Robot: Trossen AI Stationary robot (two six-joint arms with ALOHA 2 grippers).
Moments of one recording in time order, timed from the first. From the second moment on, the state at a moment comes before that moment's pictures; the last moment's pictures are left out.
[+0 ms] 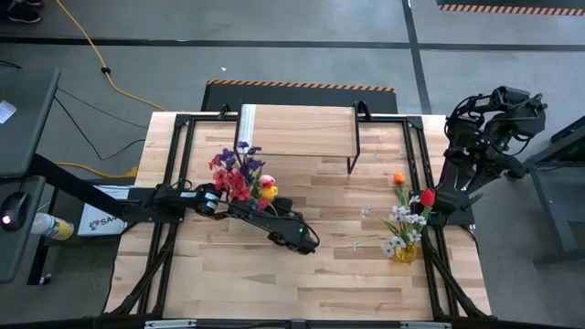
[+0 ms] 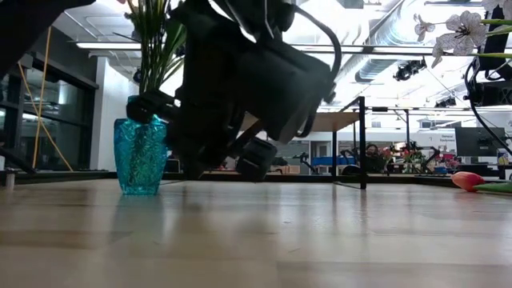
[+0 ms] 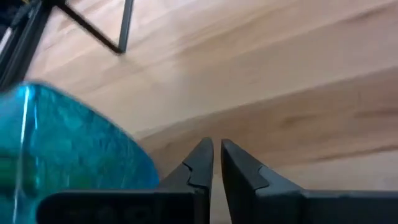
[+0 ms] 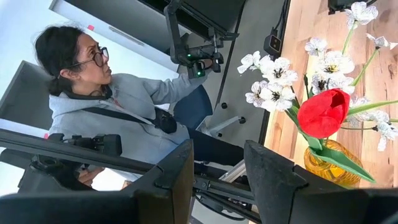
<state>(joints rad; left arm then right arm) -0.30 2.43 1.88 -1.57 -0.70 -1.82 1.26 0.35 1.33 -1.31 0.26 1.15</state>
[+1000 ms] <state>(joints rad) -0.32 2.42 1.75 -1.57 -0.55 -1.92 1.26 0.35 1.33 -1.31 0.26 1.15</state>
